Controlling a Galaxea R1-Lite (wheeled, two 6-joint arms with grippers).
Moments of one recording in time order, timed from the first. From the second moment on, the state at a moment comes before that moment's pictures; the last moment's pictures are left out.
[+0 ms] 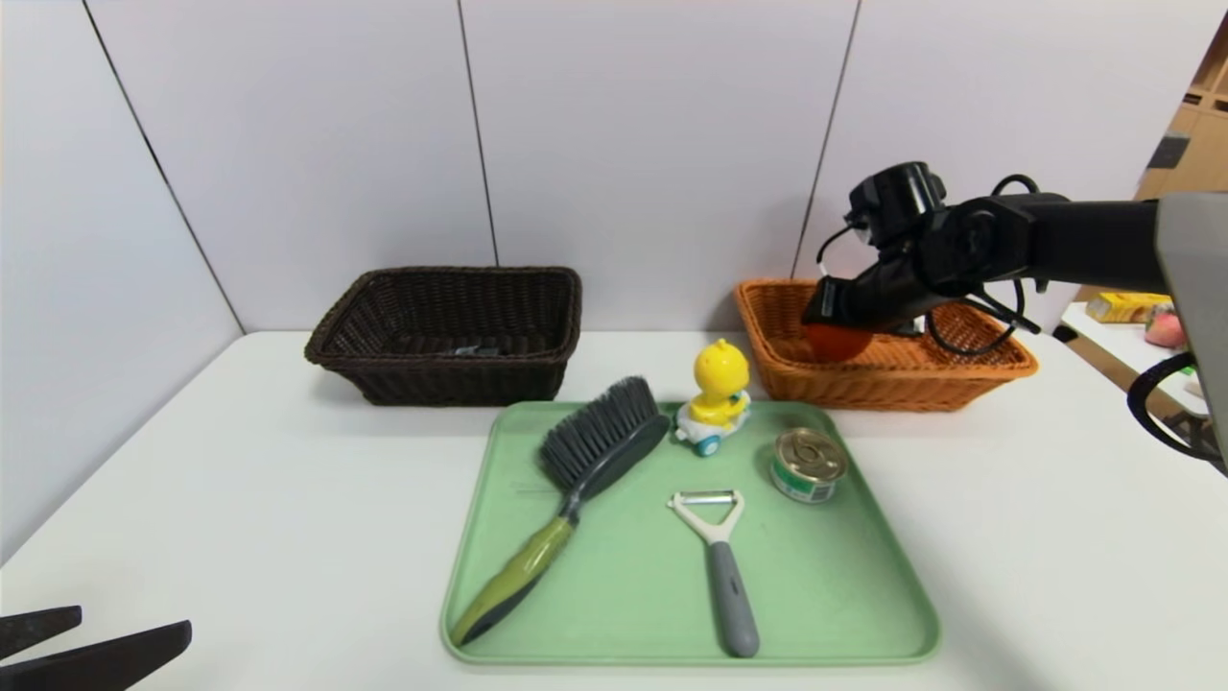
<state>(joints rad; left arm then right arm) -0.29 0.79 -0.76 0.53 -0.08 -0.31 0.19 2.23 -1.95 0.46 -0.17 0.30</state>
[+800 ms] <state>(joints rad) -0.29 0.79 -0.76 0.53 -0.09 -0.31 0.22 1.98 -1.94 0.48 -0.10 0.24</state>
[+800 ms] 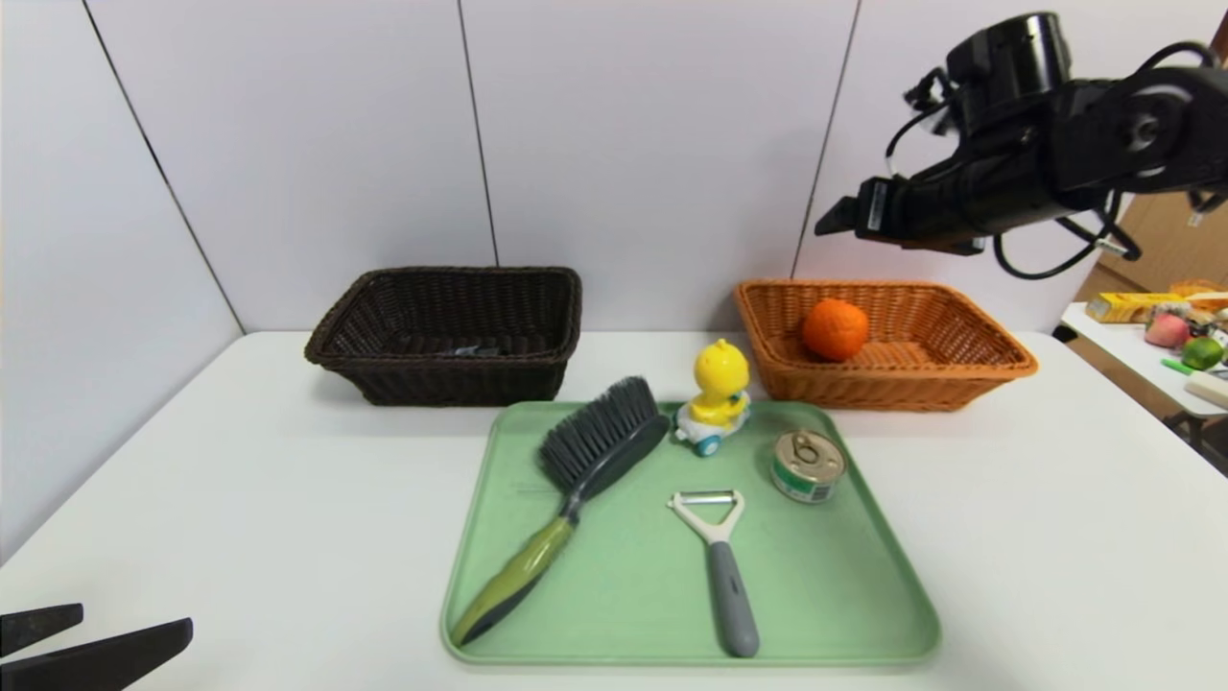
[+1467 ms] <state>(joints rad) -0.29 0.79 -0.75 0.53 -0.09 -0.31 0.50 1.45 -1.21 0.38 -0.09 0.37</state>
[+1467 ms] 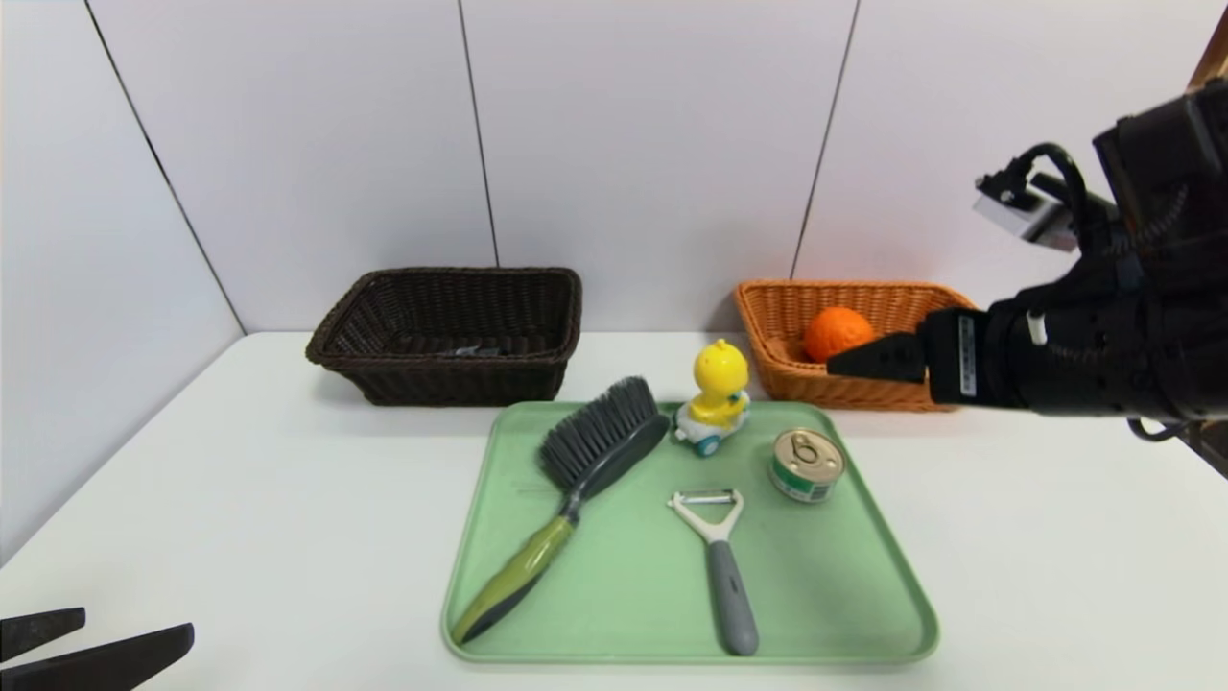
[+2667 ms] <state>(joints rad) -0.29 0.77 -0.75 0.52 -0.10 -0.32 0.60 1.52 -0.95 0.20 -0.30 0.68</state>
